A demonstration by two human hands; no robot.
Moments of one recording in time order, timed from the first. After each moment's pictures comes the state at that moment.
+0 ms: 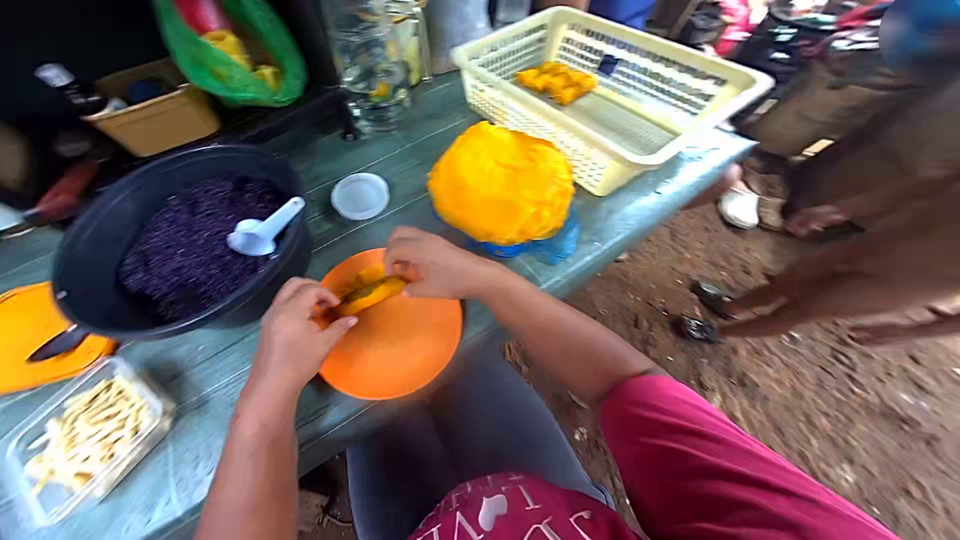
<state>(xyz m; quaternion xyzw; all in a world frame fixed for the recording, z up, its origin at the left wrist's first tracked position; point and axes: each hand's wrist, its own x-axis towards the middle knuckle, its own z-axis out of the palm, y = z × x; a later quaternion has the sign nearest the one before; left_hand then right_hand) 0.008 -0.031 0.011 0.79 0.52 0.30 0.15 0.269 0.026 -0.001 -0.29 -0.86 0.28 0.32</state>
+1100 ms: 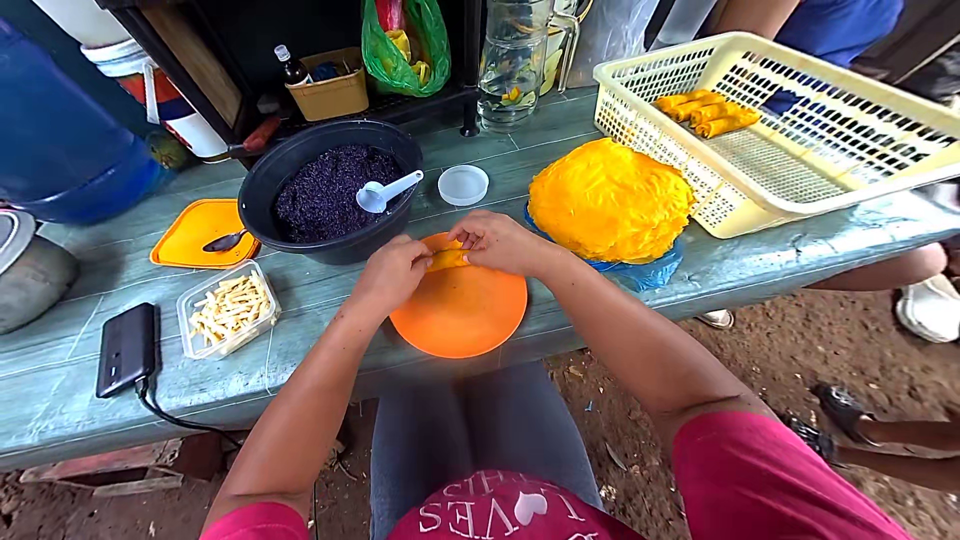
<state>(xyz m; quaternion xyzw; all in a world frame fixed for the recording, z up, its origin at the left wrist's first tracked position) 0.025 -0.018 0.023 0.78 0.57 0.21 0.15 0.250 0.044 0.021 -0.33 -0.87 0.31 0.22</state>
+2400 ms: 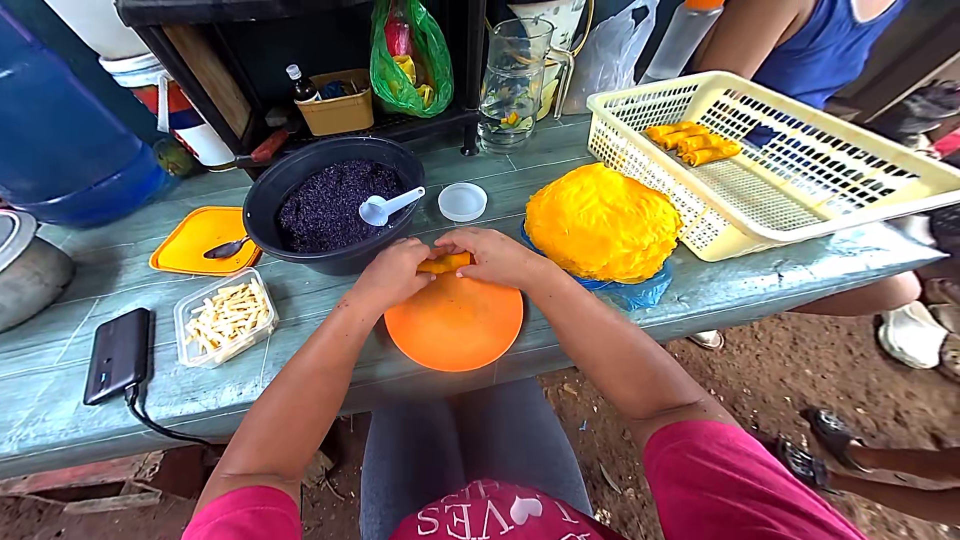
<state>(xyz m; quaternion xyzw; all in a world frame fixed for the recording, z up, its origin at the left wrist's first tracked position) 0.017 0.013 0.015 0.86 0.47 0.18 0.09 0.245 0.062 0.011 -0.27 -0.91 0.24 0.21</state>
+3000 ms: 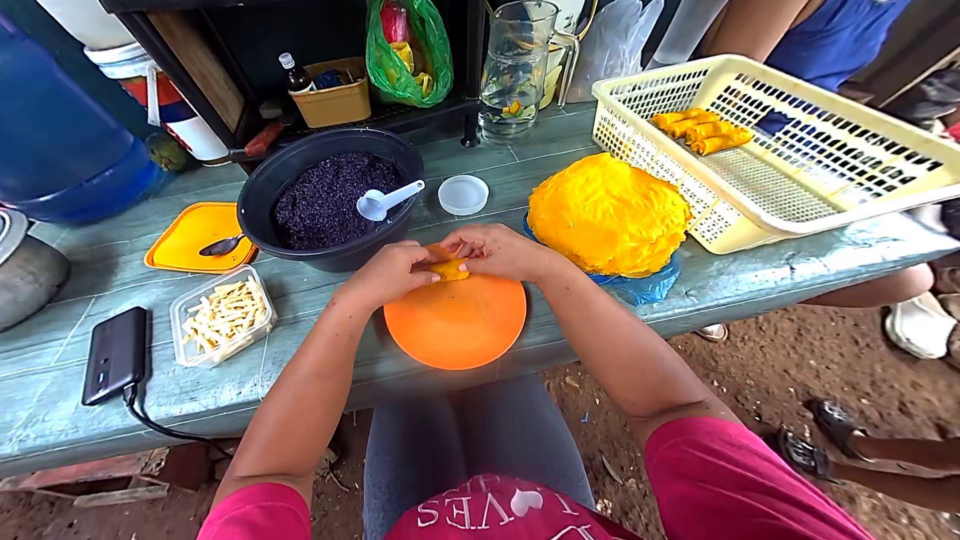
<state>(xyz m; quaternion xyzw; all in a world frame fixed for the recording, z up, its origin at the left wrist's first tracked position) 0.010 0.009 0.022 0.84 0.46 0.19 0.22 0.253 0.058 0.014 -0.26 -0.87 0.36 0.22</state>
